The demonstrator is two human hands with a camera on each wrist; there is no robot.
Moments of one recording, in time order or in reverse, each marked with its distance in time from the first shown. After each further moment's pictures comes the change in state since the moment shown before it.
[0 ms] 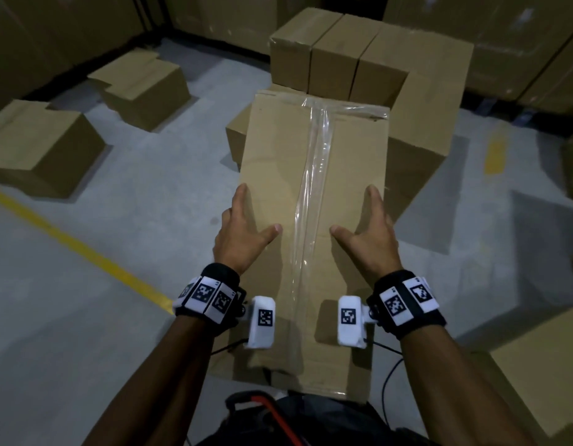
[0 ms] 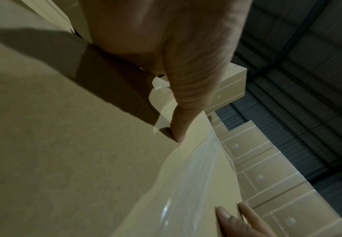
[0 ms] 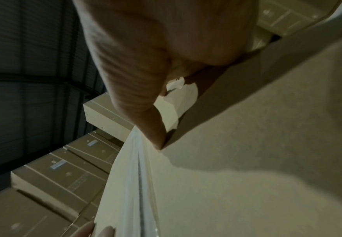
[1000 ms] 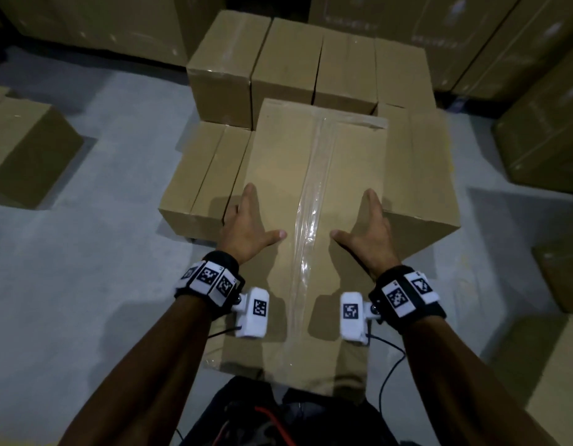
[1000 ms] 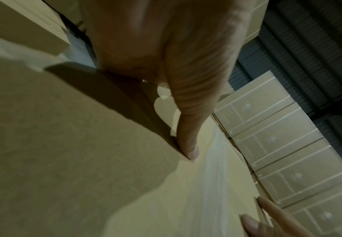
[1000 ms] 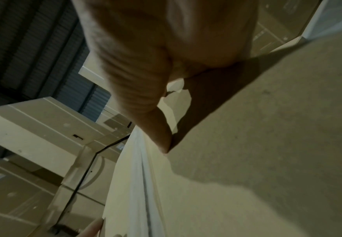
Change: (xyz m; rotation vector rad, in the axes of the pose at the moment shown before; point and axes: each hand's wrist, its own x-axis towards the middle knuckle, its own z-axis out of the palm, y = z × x) left_hand 0.547 0.127 0.031 0.135 -0.452 0.188; right_hand 0.450 -0.147 0.077 0.062 0.211 0.243
